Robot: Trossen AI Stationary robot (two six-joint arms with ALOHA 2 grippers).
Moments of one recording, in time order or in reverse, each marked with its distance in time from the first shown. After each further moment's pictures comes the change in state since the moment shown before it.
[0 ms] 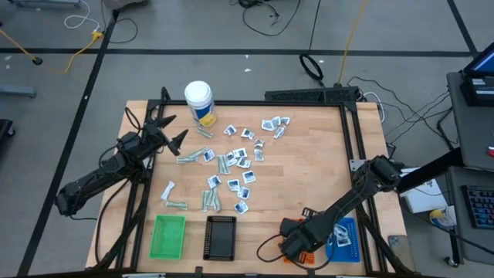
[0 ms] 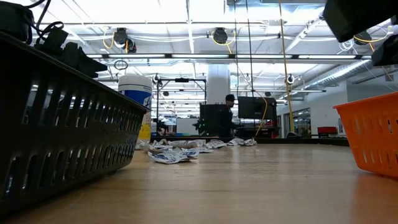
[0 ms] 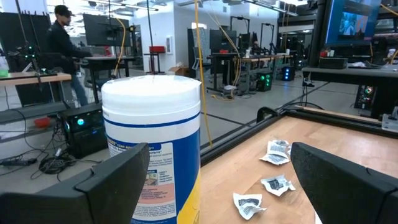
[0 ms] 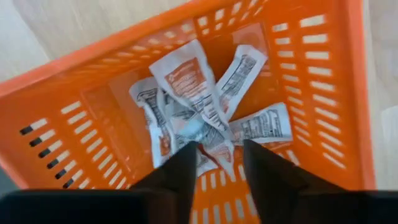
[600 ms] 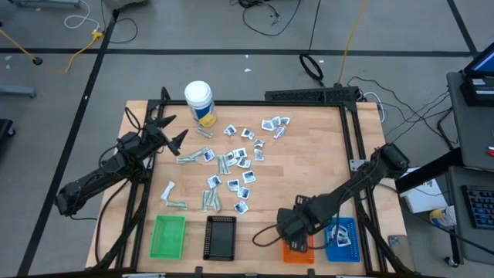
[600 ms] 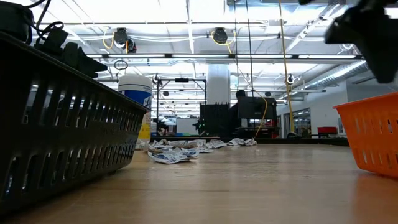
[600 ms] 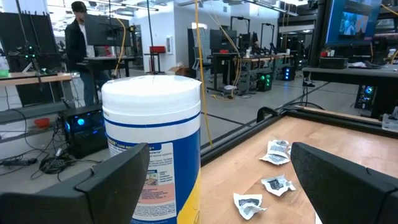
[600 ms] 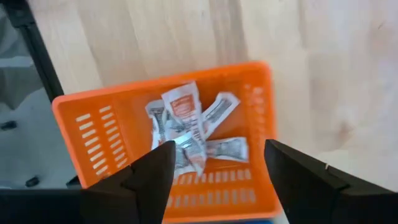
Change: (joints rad) left arm 0.000 0.000 0.000 0.000 -0.001 0.000; right arm -0.106 -0.147 0.000 -0.004 -0.001 -0.277
